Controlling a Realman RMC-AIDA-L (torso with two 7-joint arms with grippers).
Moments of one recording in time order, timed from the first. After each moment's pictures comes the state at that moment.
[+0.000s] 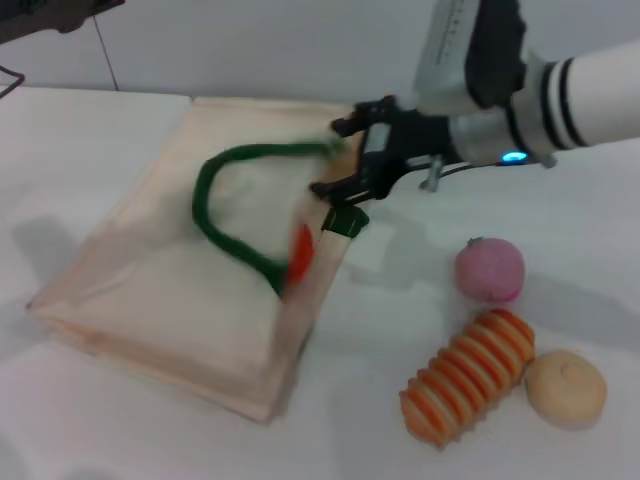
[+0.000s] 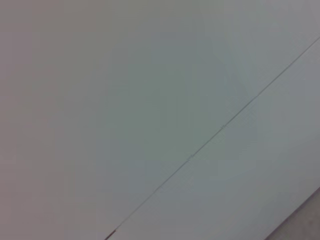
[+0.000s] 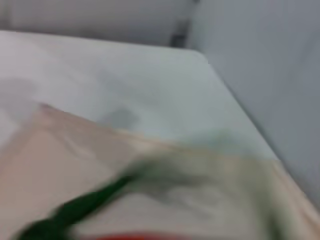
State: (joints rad) left arm -0.84 -1.86 2.86 -0.57 -0.73 1.77 -2.04; right arm 0.96 2.02 -1.54 -0.63 1.35 0.91 -1.56
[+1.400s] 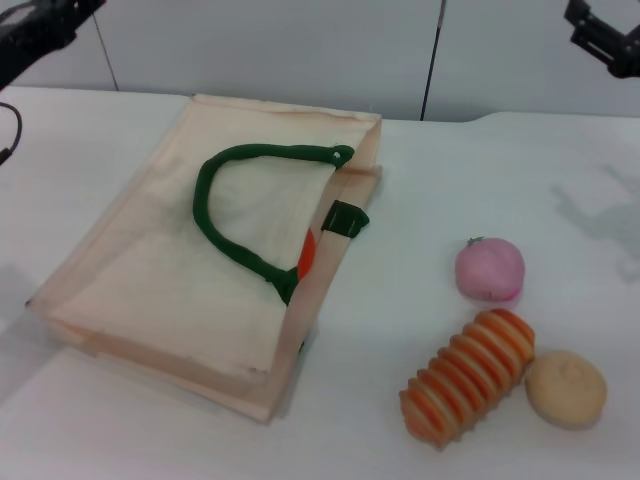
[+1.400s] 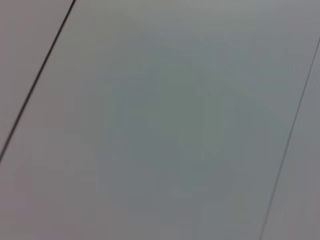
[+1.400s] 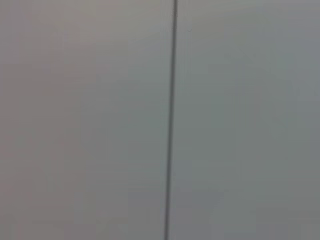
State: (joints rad) left arm -0.71 -2.01 2.86 -0.51 -1.05 1.56 -1.36; right arm 0.58 2.03 -1.03 -0.46 2.25 1.01 -2.38
